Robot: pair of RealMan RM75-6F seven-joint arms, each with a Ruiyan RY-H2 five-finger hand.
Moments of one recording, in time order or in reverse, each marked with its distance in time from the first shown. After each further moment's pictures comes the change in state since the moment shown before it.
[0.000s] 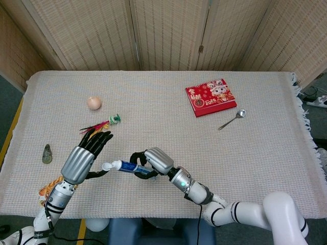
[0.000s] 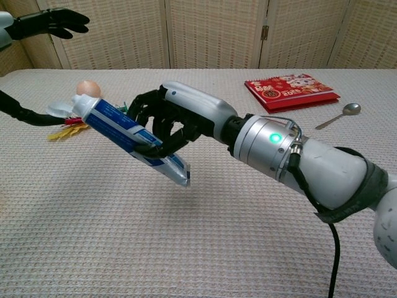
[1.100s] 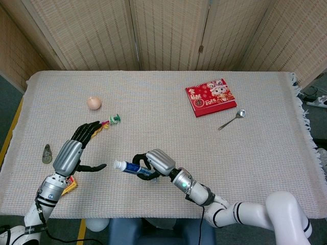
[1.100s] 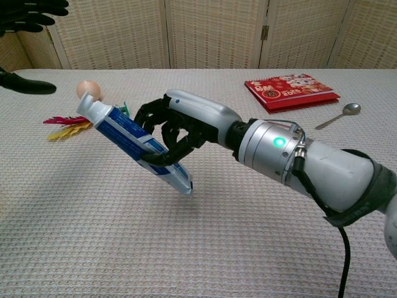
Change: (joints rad) left arm -0.014 0.149 -0.054 -0.153 -0.194 -0.121 -0.321; right arm -0.007 0.025 -0.008 -0.043 0.041 -0.032 -0.063
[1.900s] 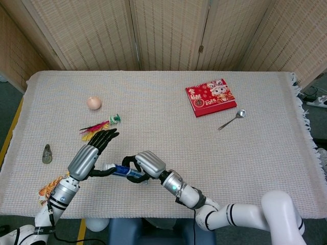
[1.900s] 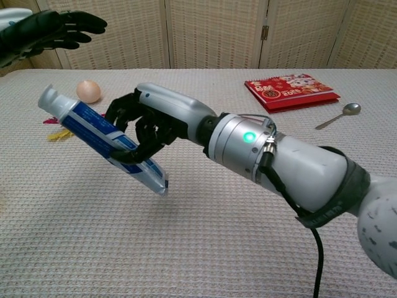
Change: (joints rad) left arm -0.044 -0.070 0.026 -0.009 0.039 -0.047 0.117; right arm 0.035 -0.036 0.073 -0.091 0.098 -0.048 -0.158
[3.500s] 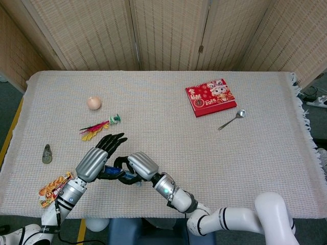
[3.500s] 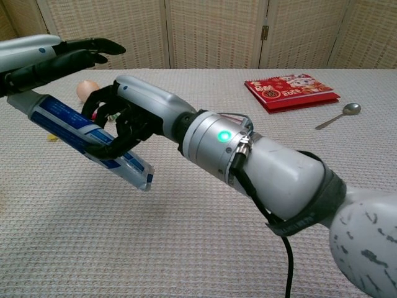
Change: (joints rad) left arm -0.040 -0.016 0.022 -0.018 -0.063 -0.056 0.108; right arm 0.011 -0.068 0.050 -0.025 0.055 0.022 -0.083
